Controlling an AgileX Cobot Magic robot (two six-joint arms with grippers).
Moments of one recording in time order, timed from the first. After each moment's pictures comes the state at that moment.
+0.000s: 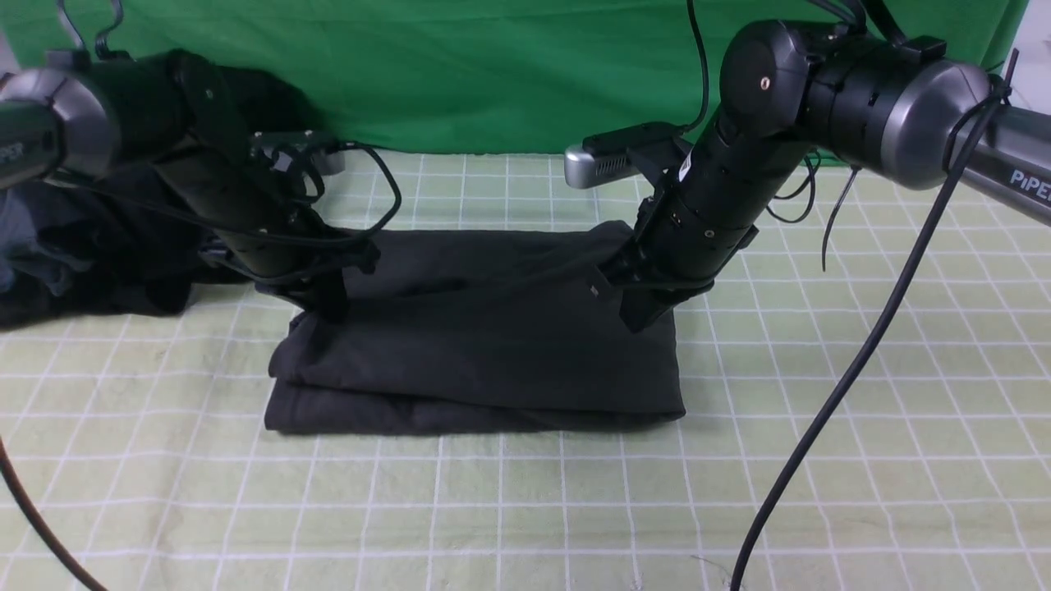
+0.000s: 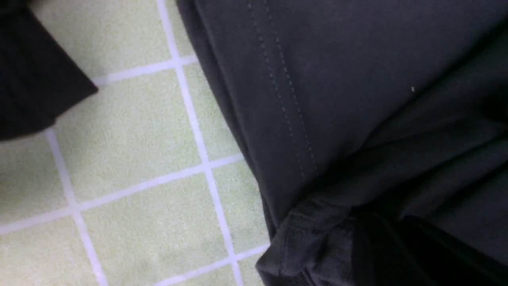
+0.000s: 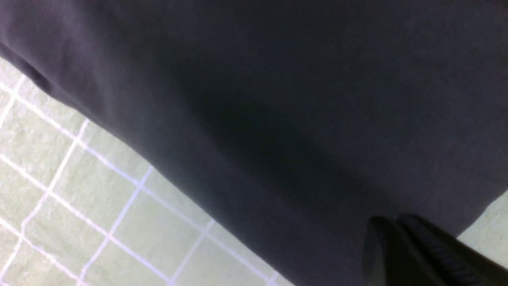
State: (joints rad) right arm 0.48 2.08 -1.78 0.25 1.05 -0.15; left arm -0.10 2.07 -1.60 -0.25 0.90 0.25
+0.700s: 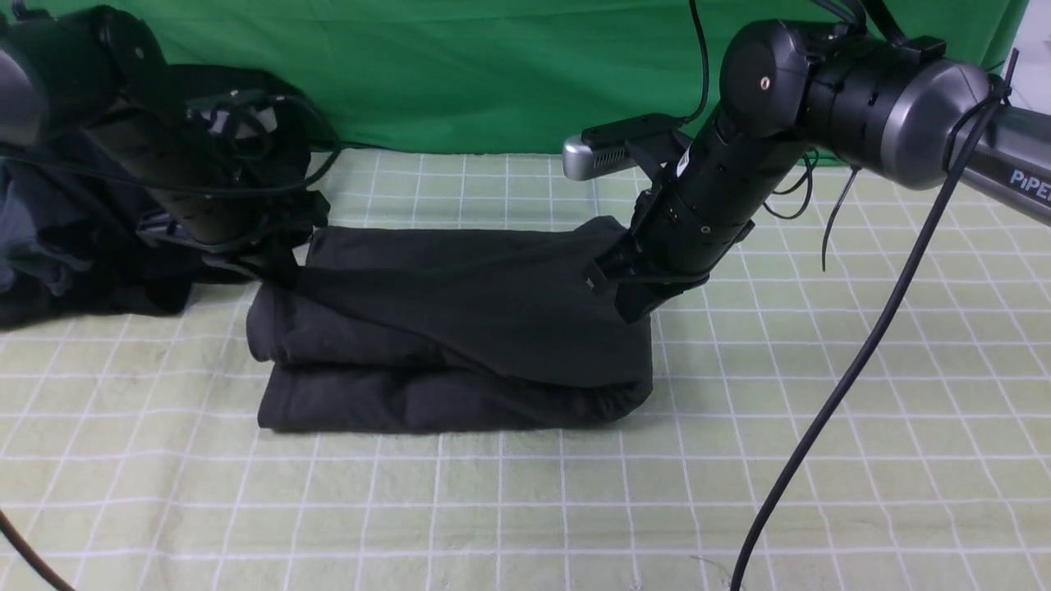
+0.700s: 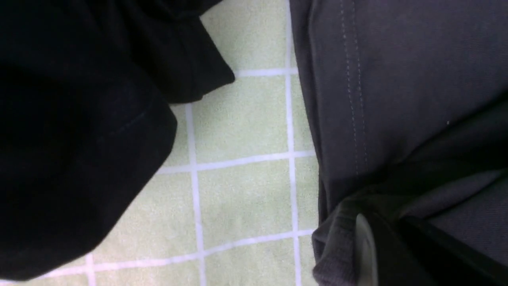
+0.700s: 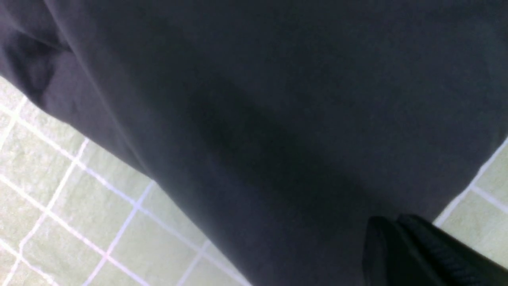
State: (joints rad) right arm 0.48 2.08 -1.78 0.25 1.02 -0.15; left arm -0.02 2.03 -1.63 -0.23 0.93 0.11
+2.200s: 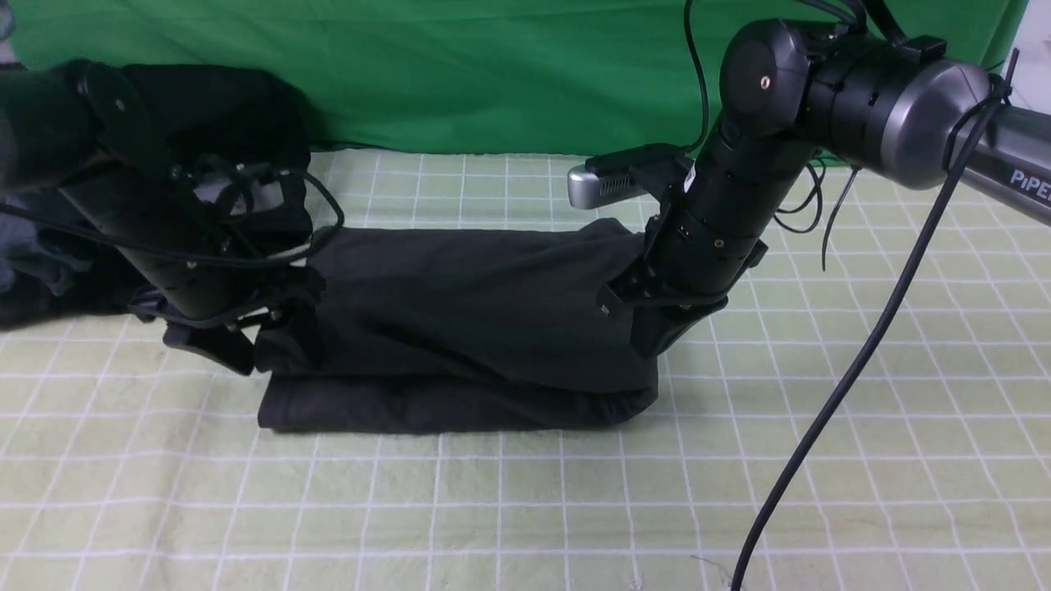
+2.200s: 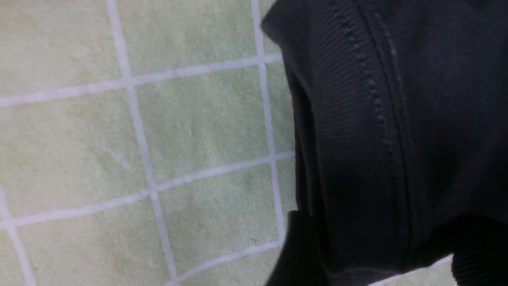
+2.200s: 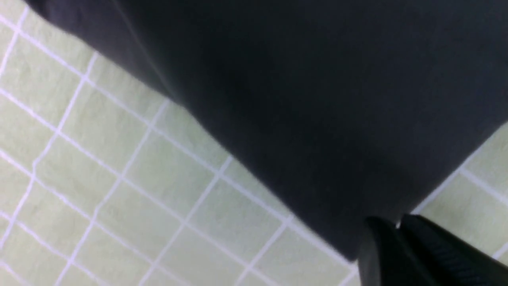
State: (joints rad) right arm 0.48 2.08 -1.78 0.25 1.19 -0.16; left arm -0.01 1.94 -1.39 -0.30 1.00 0.26
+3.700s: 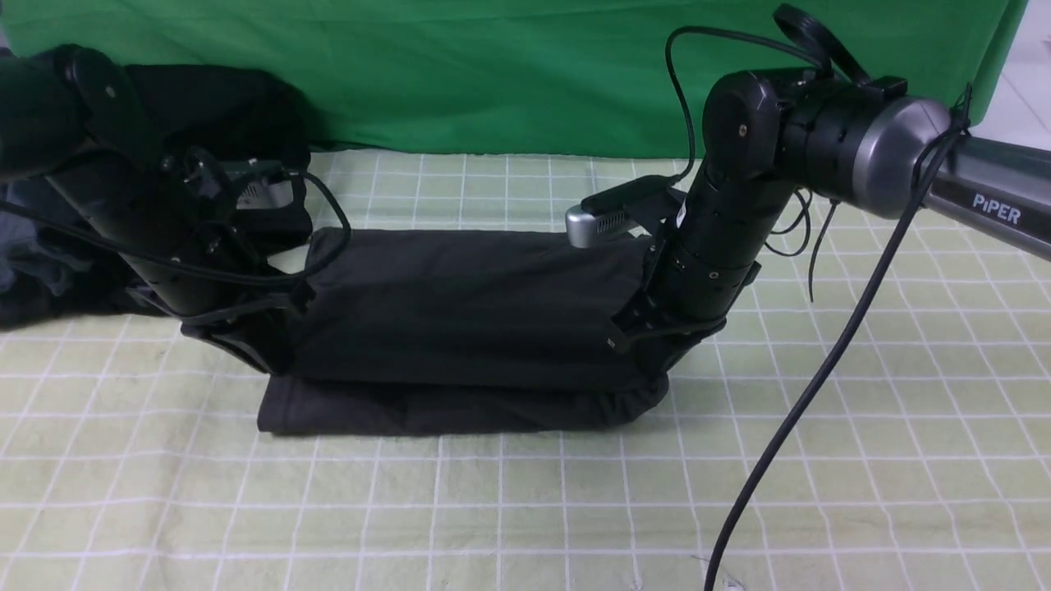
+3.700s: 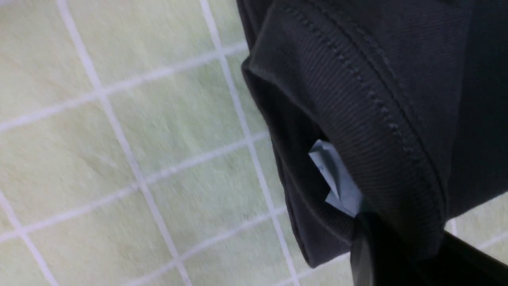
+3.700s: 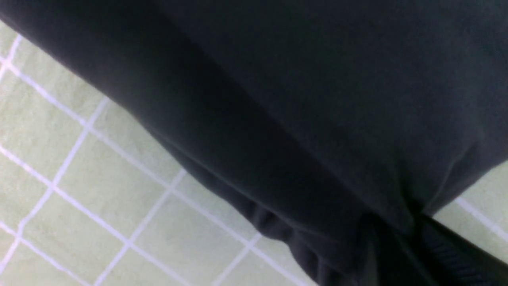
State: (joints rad) right arm 0.48 2.12 -1.73 0.19 1.11 -0.21; left arm -0.02 1.89 -1.39 -0.28 1.07 0.40
